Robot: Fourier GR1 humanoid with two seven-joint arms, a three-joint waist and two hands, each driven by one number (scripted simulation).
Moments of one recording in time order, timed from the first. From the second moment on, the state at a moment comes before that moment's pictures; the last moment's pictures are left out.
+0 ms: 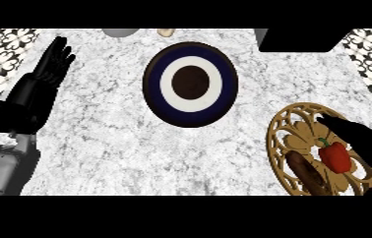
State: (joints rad) left arm -0.27 0.48 -0.09 -1.60 0.24 0.12 0.08; right arm 0.02 -1.03 0.32 -1.90 0.27 0.28 0.41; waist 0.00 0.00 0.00
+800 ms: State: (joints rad) left arm -0.26 0.41 -0.03 -1.62 0.18 0.06 0.09; right arm -0.09 -0.83 0.32 -1.58 0.56 0.37 0.38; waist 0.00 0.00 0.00
